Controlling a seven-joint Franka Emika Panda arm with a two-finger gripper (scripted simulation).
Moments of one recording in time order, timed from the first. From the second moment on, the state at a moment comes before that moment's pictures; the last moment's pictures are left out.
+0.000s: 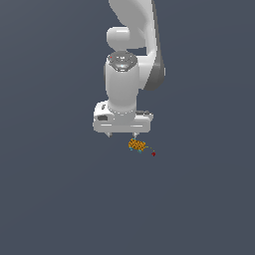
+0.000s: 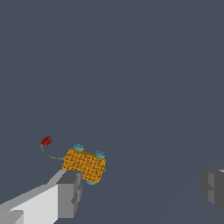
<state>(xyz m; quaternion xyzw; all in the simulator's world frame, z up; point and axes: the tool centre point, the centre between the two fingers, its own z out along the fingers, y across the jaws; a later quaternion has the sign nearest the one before) 0.009 -0.021 0.187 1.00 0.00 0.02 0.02</state>
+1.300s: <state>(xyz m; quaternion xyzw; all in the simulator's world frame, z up) 0.000 -0.001 0.163 1.00 0.07 0.00 0.01</state>
